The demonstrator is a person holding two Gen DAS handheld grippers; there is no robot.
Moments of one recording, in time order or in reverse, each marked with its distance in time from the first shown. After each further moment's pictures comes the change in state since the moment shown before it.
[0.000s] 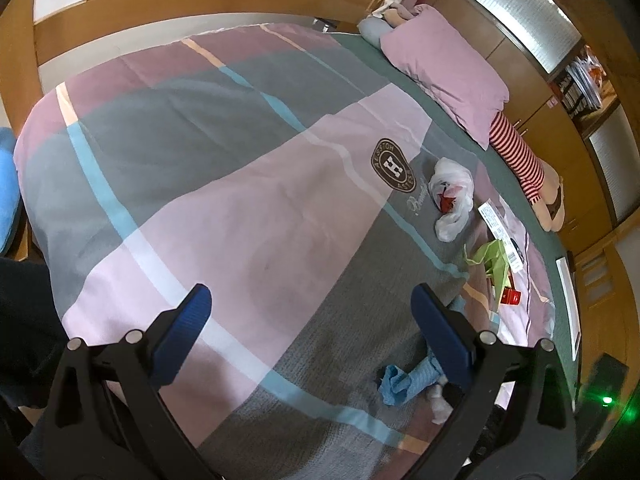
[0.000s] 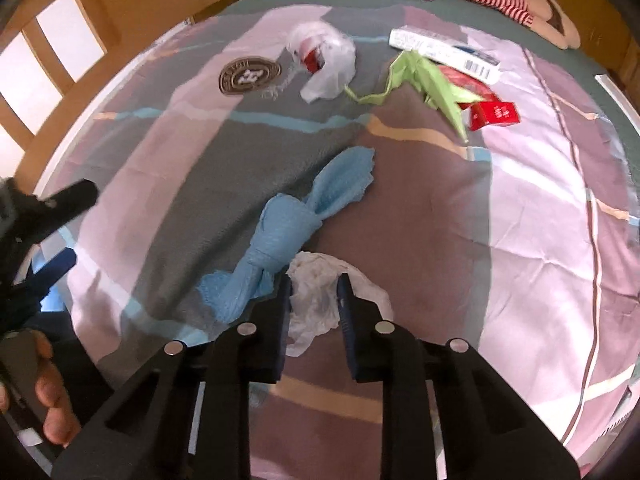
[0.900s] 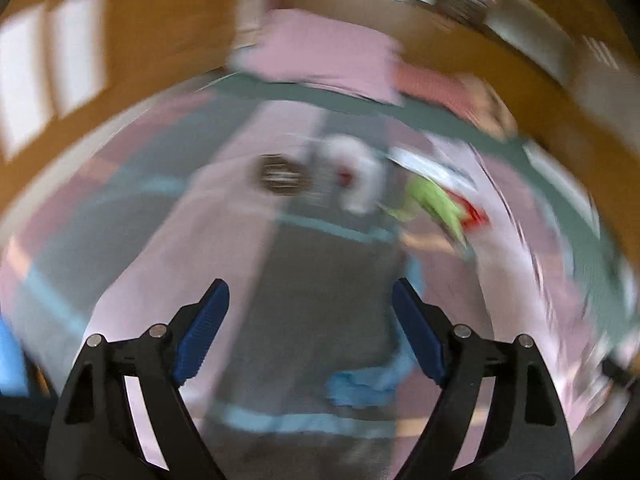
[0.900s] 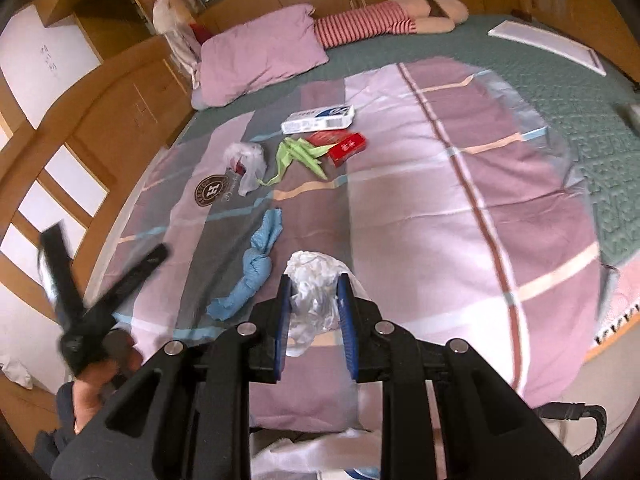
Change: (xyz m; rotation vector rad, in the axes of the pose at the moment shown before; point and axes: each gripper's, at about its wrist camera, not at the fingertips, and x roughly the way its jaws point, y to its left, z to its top) left arm -0.009 -0.106 -0.047 0.608 -0.112 -0.063; right arm -0.133 -0.094 -0.076 0.340 -0.274 0.045
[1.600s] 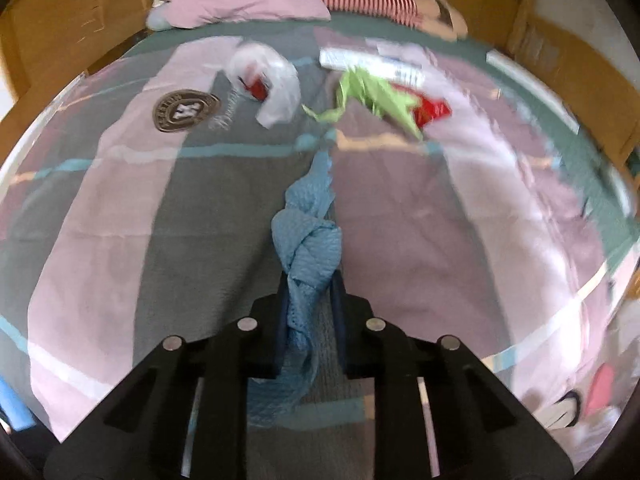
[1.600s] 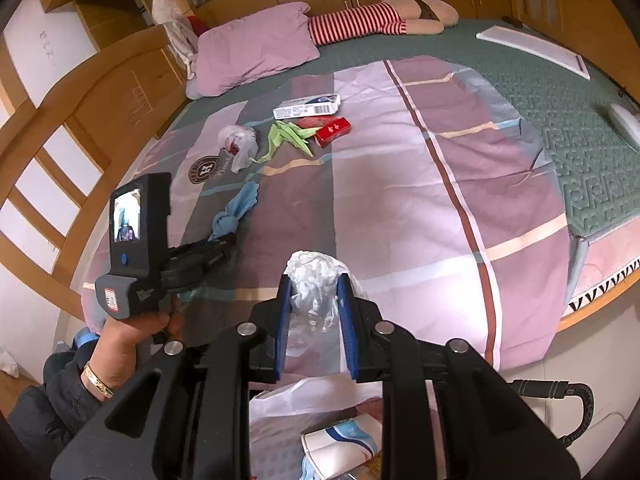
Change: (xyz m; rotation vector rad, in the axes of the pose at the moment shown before) left arm 0.046 -0.031 -0.017 0.100 0.210 -0.108; right arm -0.027 0.007 -0.033 -0.038 0.009 -0.040
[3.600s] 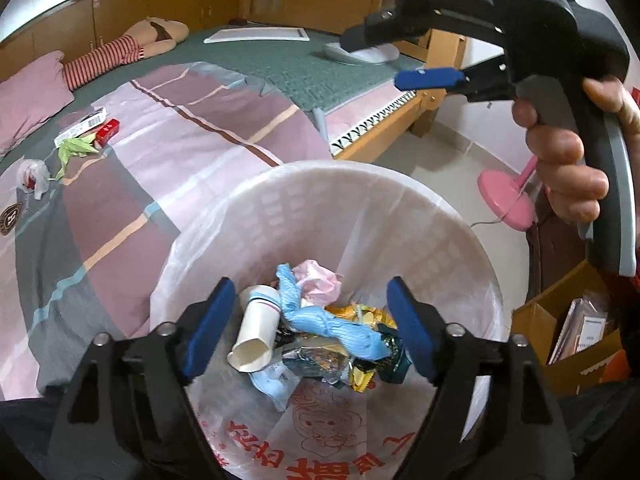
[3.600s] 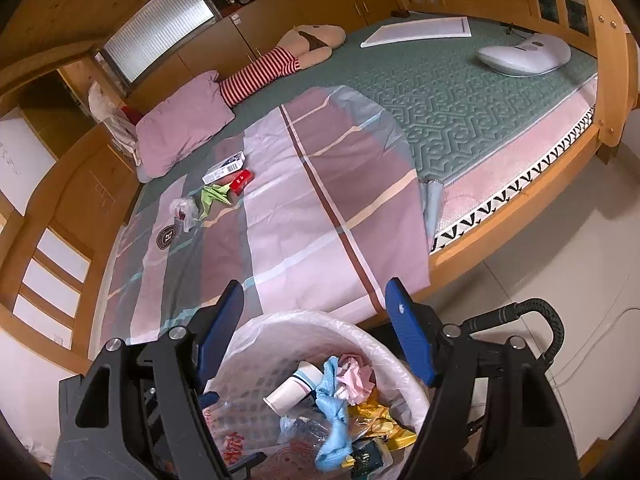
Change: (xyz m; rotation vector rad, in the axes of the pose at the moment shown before) left arm -0.171 -0.131 -0.183 0.671 -0.005 -0.528; right arm -0.125 -0.095 -0.060 0.334 -0.144 -0.099
